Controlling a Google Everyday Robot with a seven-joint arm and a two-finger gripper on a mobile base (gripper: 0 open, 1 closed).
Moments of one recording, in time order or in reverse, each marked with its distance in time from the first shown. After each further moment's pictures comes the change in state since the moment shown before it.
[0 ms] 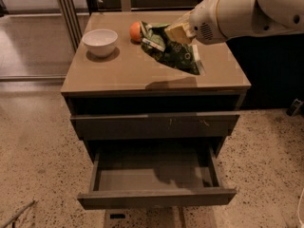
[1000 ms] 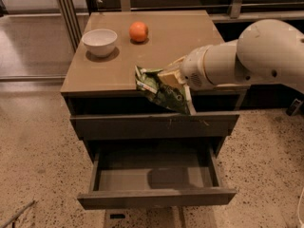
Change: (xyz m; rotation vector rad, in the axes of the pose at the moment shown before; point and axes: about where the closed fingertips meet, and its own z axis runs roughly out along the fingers) arm 0.084 0.067 0.032 -0.108 0.066 0.018
